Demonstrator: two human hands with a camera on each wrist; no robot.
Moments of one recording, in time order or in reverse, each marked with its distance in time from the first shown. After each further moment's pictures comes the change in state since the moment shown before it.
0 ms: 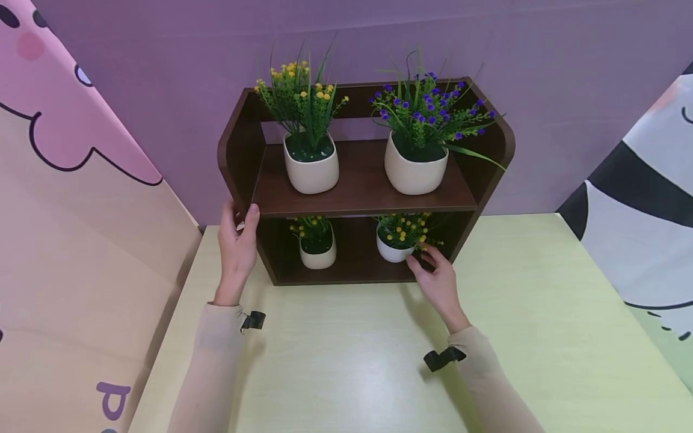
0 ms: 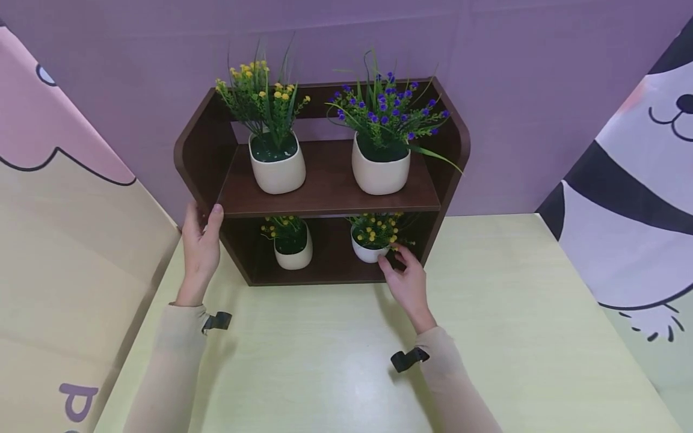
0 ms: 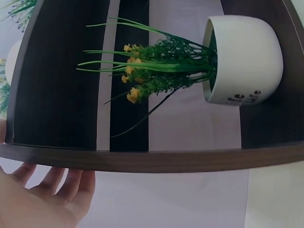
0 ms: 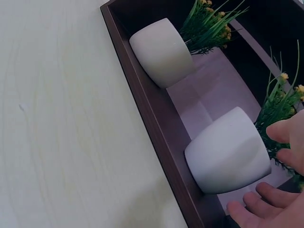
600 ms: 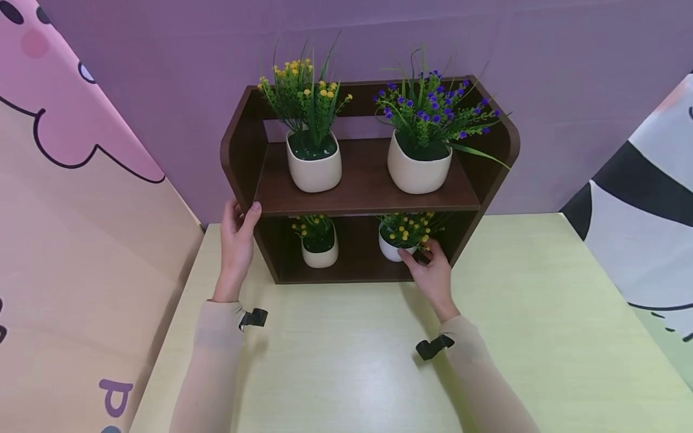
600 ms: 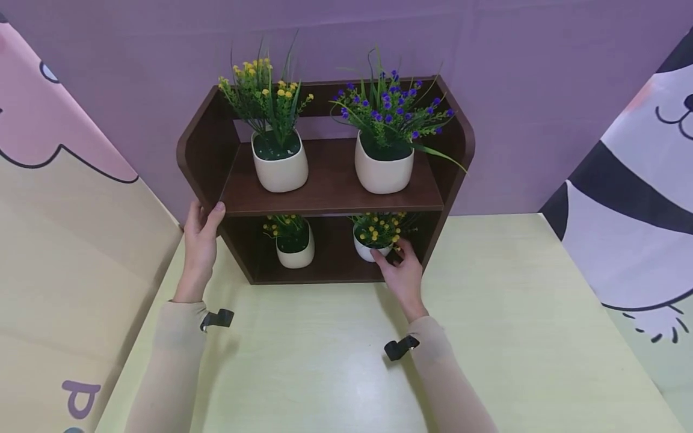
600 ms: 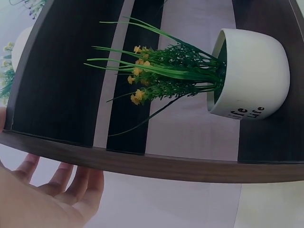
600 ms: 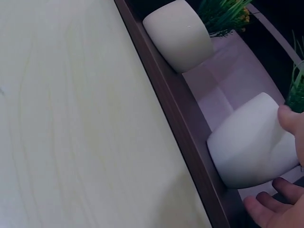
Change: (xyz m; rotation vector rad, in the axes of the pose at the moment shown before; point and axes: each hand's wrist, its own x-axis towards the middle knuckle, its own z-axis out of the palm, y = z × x) left_hand 0.012 -0.030 -0.003 -0.221 -0.045 -0.049; right_hand 0.020 0.015 0.022 0.030 0.118 -0.068
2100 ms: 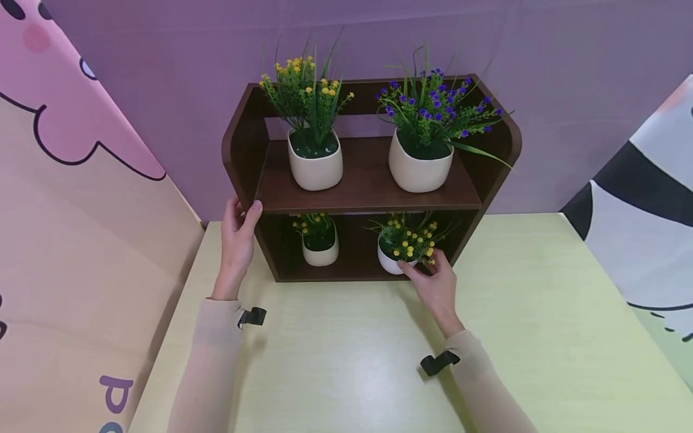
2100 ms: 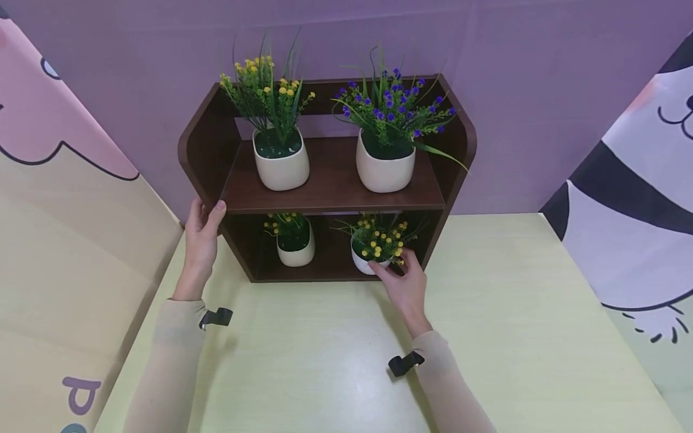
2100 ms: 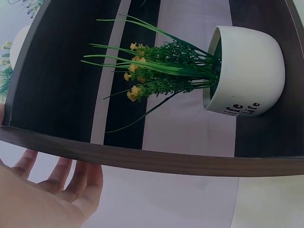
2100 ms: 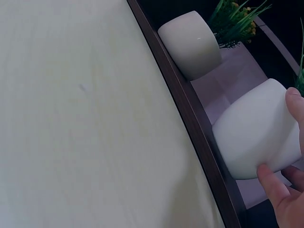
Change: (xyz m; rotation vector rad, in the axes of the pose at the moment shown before) left_hand 0.000 0.000 -0.002 -0.006 -0.027 -0.010; right_hand -0.028 0.001 -0.006 0.050 0.039 0.024
